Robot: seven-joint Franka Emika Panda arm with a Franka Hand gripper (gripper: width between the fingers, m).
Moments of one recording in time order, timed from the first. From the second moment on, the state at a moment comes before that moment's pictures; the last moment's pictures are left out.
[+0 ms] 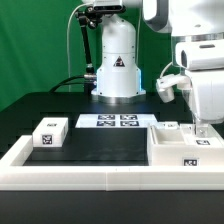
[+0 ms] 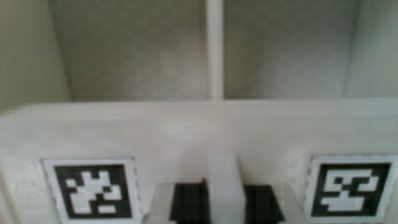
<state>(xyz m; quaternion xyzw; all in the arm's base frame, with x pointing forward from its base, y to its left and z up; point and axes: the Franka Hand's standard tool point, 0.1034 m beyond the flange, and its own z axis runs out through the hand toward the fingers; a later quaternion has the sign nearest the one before) 0.576 0.109 0.055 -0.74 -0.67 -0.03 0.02</state>
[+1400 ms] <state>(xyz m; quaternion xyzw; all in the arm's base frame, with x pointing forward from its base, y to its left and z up) 0.562 0.105 0.076 -0.74 -0.67 -0.03 0.01</state>
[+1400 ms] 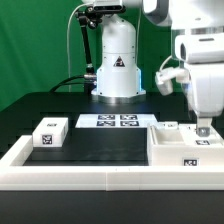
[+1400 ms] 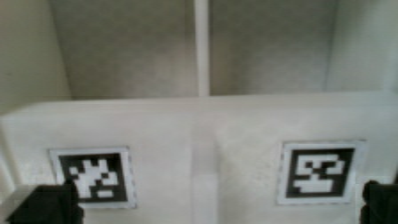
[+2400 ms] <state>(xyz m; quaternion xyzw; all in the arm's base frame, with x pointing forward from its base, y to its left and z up) 0.510 0.107 0.094 -0.76 -0.65 -0.01 0.01</state>
